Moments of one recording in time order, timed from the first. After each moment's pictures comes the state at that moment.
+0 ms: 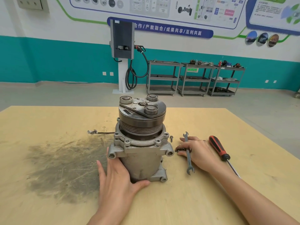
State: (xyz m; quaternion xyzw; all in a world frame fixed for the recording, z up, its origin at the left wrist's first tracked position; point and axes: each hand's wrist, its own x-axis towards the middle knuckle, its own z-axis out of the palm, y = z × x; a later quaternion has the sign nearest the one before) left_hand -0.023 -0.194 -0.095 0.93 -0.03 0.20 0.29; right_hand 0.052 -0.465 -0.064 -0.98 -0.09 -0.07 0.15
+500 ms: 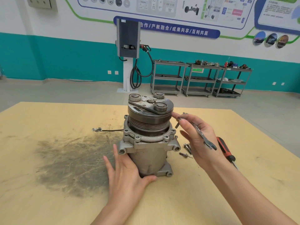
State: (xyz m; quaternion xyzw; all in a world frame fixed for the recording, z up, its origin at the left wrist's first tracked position) left_hand -0.018 -0.204 -0.095 0.95 -0.01 0.21 0.25; right_hand 0.013 -0.391 0.002 -0.65 -0.14 -0.14 0.73
